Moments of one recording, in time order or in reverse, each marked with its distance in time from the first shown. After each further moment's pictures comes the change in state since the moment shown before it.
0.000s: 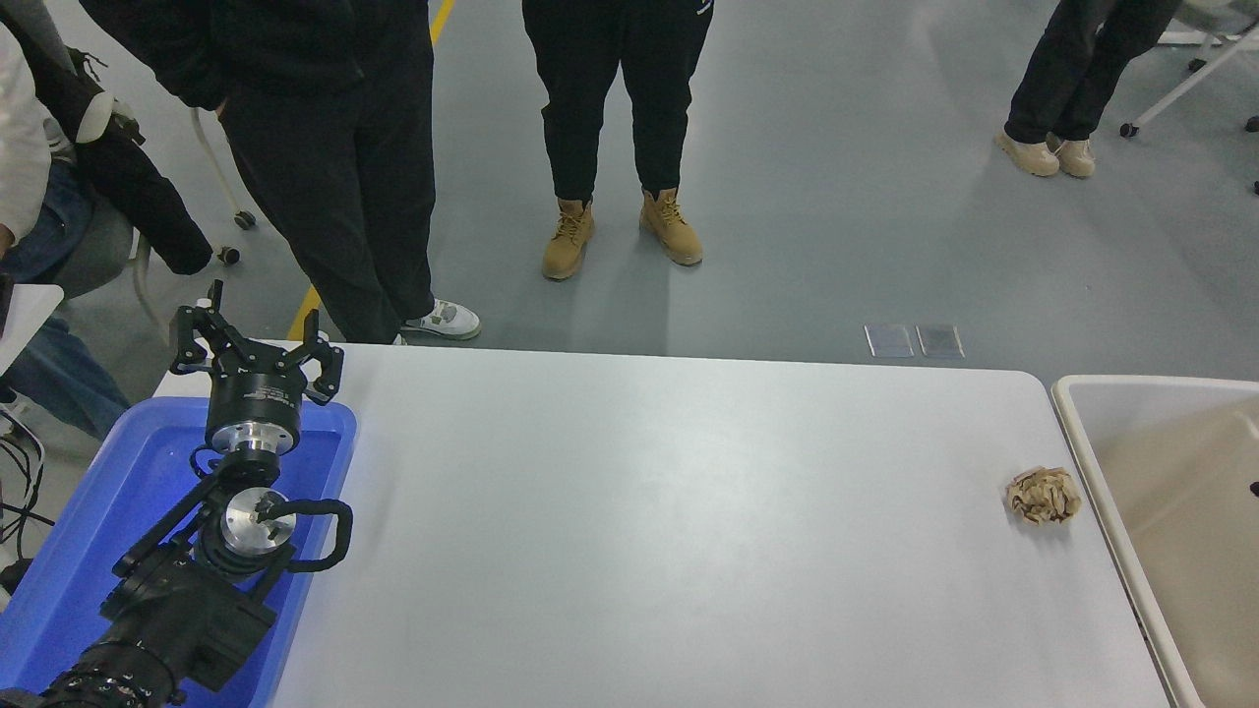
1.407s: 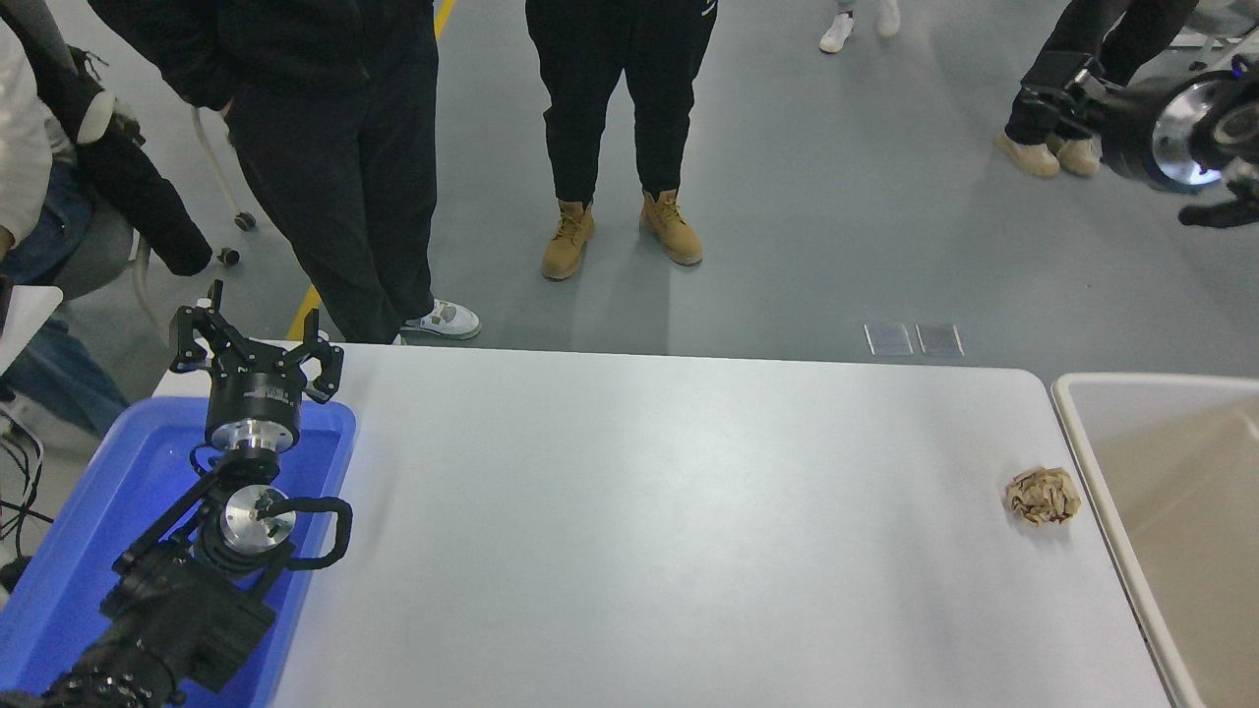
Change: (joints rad) left arm -0.001 0.000 0.000 -0.001 0.001 0.000 0.000; right arm 1.094 -0.098 -0.760 1.172 -0.142 -0.142 0.004
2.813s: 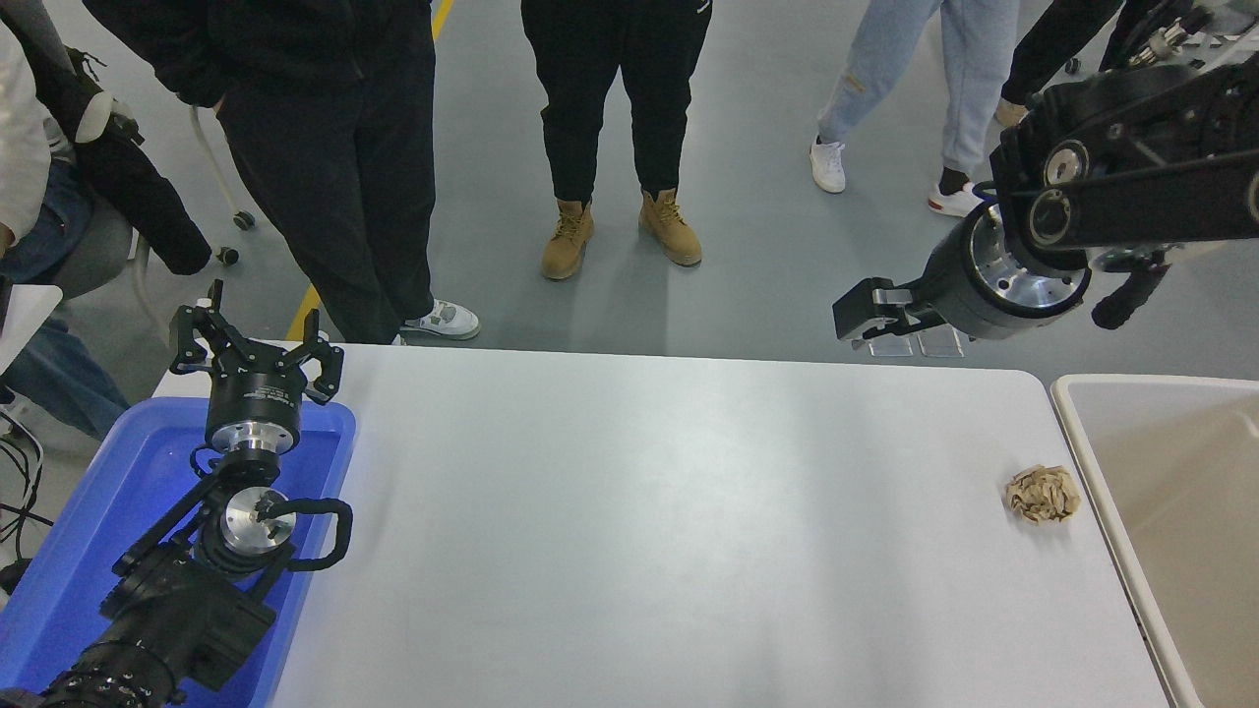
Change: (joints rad) left arm 0.000 0.000 0.000 0.000 -0.002 0.000 0.000; right arm 0.389 0.375 -0.267 0.433 0.074 0.552 0.025
